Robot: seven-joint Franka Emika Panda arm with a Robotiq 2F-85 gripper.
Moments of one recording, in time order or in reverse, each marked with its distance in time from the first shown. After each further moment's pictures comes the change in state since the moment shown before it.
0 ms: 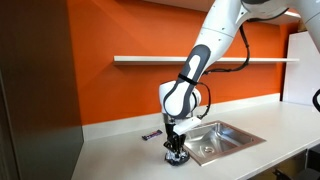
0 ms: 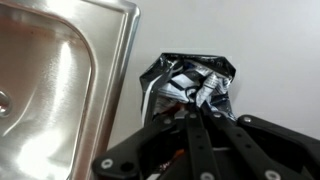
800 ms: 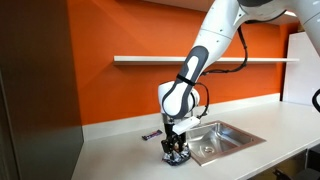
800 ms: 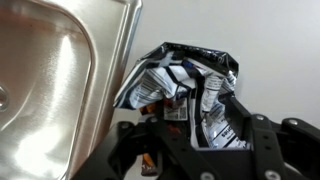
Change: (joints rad) arm 0.000 0.018 -0.002 0.027 0.000 -0.013 -0.022
